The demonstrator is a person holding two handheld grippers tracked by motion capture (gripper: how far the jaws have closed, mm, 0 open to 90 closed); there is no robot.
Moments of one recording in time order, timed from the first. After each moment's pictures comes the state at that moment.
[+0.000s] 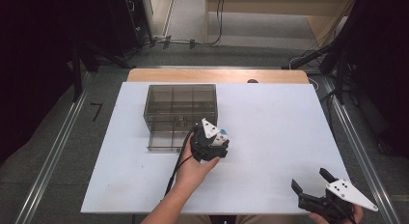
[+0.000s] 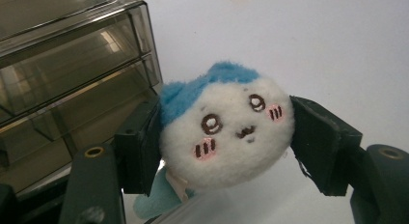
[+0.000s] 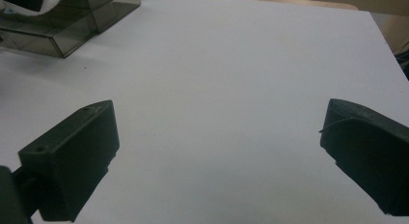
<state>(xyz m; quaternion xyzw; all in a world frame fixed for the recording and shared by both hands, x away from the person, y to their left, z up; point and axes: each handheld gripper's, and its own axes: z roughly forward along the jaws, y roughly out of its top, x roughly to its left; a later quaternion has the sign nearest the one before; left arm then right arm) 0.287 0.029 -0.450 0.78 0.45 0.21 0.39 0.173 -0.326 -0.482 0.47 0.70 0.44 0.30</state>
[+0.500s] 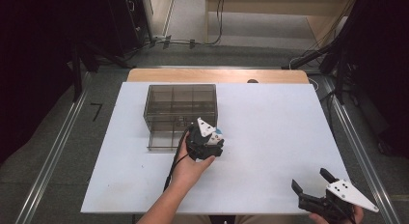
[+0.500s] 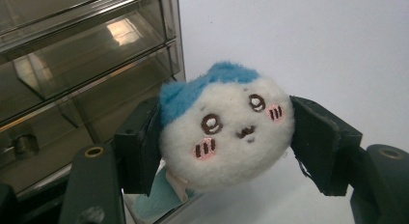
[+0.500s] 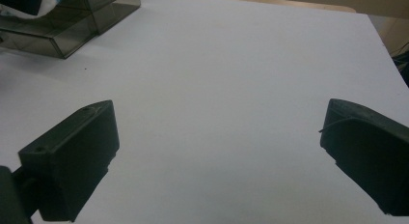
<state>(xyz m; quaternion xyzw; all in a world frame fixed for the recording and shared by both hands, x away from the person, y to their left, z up) 0.290 0.041 -0.454 0.78 0.45 0.21 0.38 0.172 -0.326 -0.480 0.47 0.70 0.44 0.30</state>
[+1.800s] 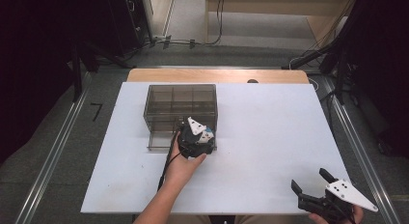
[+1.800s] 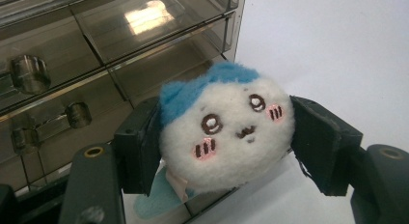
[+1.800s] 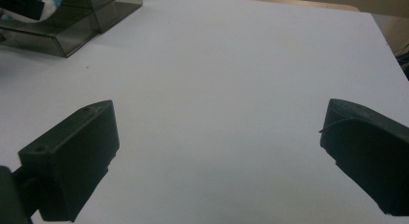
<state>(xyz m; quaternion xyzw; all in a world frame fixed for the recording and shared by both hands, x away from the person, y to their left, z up) 0.299 0.060 -0.467 0.77 0.48 0.22 0.36 0.172 -0.325 -0.481 0.47 0.71 0.44 0.30</state>
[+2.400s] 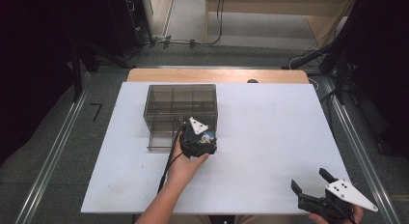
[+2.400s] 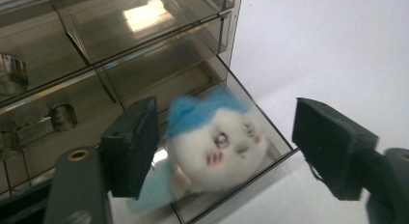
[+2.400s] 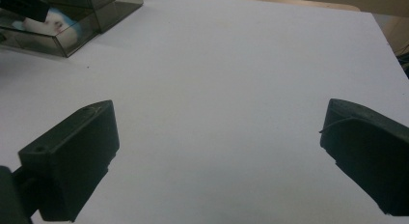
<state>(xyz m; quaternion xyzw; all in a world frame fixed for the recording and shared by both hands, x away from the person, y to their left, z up) 0.301 0.056 -0.469 0.77 0.48 0.22 0.36 0.172 -0.325 -0.481 0.47 0.71 0.44 0.30</state>
